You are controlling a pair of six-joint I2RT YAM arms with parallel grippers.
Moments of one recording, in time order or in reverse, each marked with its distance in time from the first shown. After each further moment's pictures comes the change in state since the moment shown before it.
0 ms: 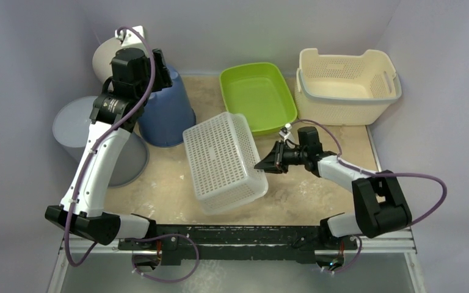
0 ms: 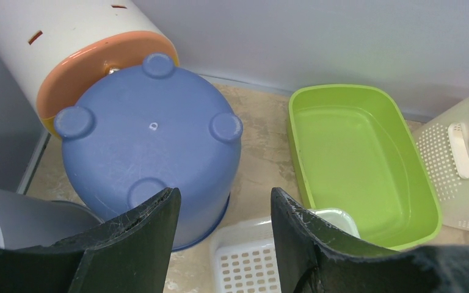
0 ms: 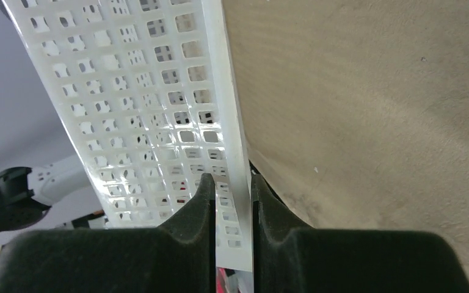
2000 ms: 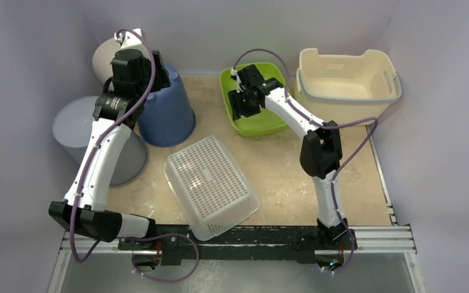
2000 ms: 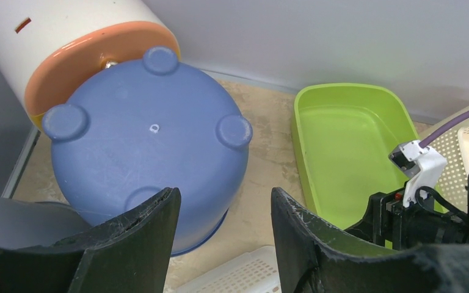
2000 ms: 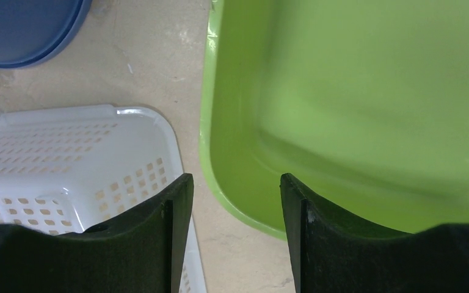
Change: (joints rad) left arm 0.069 0.016 -0.063 0.071 0.071 -0.012; right arm 0.254 0.789 1.451 -0.879 0.796 -0.674
